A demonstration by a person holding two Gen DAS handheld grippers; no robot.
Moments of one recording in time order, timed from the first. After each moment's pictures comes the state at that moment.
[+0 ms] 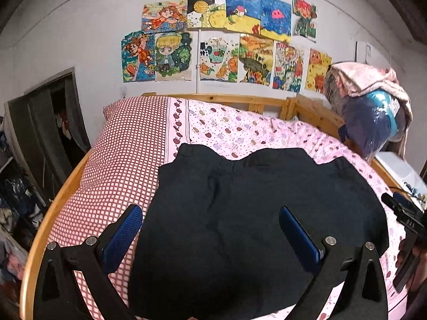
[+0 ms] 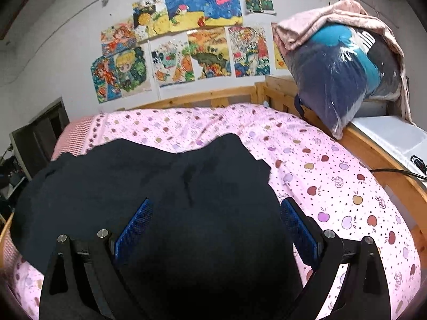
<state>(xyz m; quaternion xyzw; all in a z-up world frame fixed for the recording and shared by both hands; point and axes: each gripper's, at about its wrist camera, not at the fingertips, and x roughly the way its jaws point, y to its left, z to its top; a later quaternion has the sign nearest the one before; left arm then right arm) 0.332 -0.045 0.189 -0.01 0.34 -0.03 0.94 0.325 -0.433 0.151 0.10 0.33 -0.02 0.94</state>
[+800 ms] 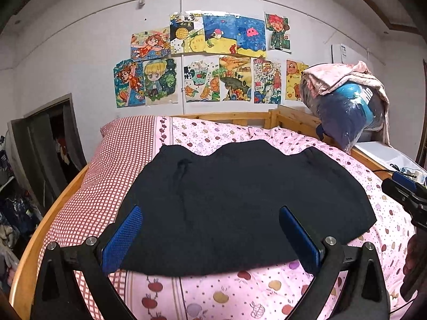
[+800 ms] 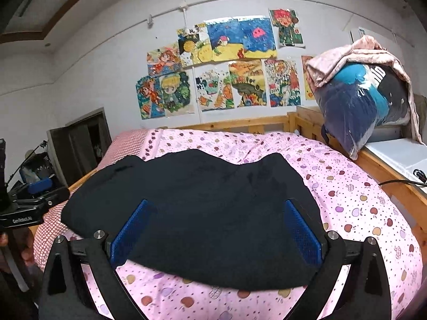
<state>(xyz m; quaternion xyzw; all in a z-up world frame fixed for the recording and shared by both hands) 0.233 -0.087 0.181 0.02 0.27 -0.05 0.96 0.213 -0.378 0.198 0.08 0.25 0.05 0.96</state>
